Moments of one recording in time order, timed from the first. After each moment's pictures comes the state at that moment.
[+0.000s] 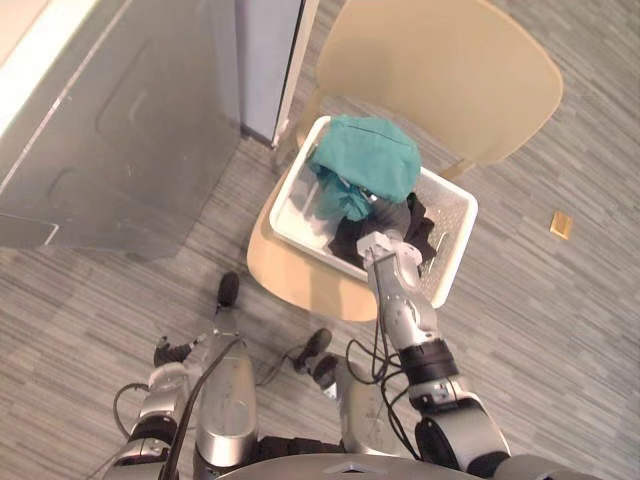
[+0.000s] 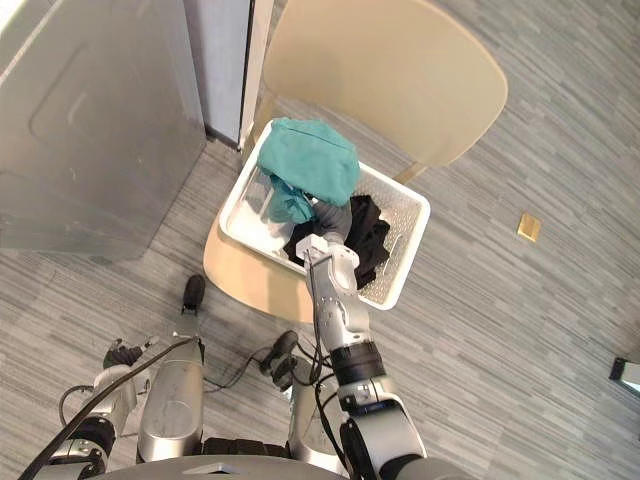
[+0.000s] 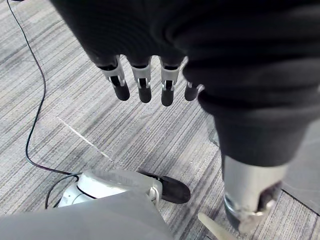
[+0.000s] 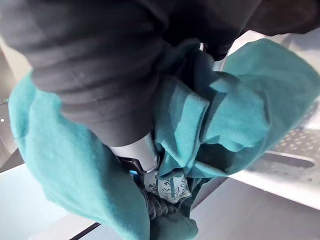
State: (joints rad) left arm -0.11 0.17 0.14 0.87 -0.17 0.12 0.33; right arm -0.39 -0.01 0.10 0.12 0.68 -0.13 -0.28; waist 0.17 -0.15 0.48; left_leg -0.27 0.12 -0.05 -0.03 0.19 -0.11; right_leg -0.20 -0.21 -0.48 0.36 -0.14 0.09
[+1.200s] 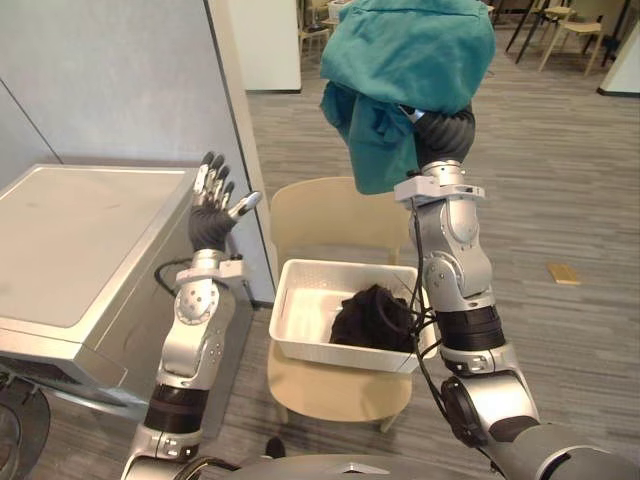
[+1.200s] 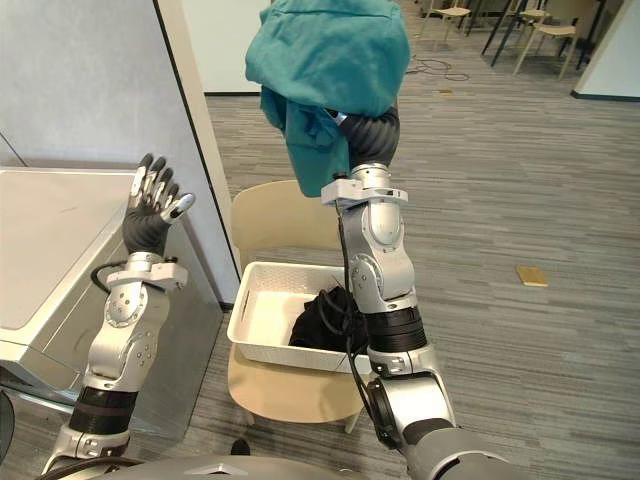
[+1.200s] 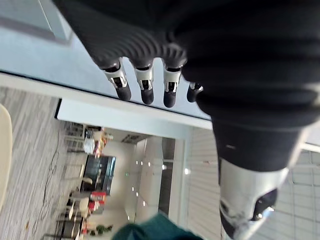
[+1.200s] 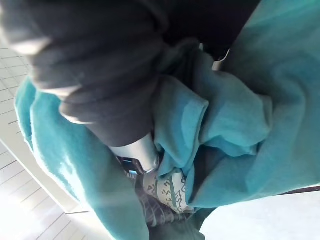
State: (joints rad) left arm -0.23 0.13 -0.12 -0.19 -0.36 -0.02 0.22; right arm -0.61 -0.17 0.04 -0.10 0.55 -0.08 -0.20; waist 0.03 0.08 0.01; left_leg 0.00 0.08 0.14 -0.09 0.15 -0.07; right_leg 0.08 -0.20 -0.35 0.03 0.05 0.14
